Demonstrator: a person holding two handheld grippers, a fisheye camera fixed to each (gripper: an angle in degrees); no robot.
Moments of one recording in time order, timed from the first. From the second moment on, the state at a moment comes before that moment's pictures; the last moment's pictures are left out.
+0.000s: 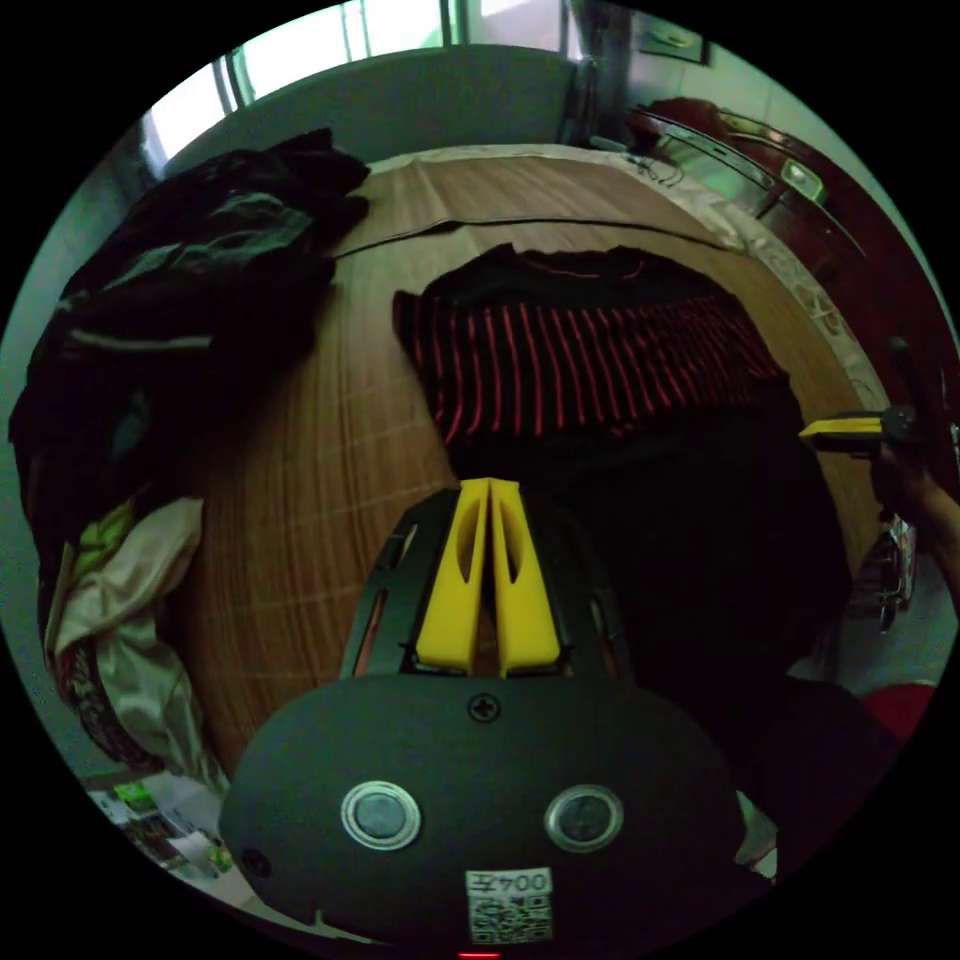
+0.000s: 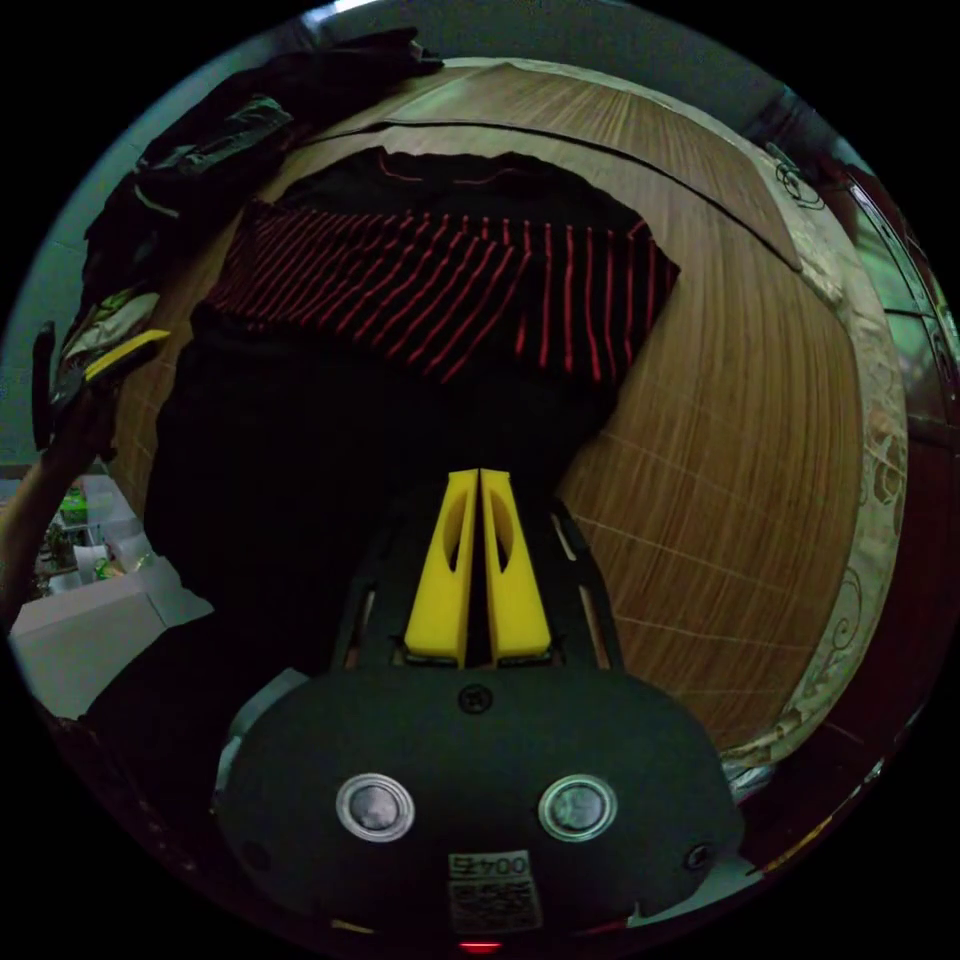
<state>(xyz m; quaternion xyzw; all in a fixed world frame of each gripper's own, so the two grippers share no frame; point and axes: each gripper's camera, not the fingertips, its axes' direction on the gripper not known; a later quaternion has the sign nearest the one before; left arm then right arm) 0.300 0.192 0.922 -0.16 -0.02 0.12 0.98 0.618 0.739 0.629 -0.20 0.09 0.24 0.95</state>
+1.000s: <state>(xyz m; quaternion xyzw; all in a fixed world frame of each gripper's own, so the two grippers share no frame) 0.261 0.293 0.871 -0.25 0.01 0.14 0.96 0.599 0.819 0.620 -0.28 0.09 0.26 0.92</state>
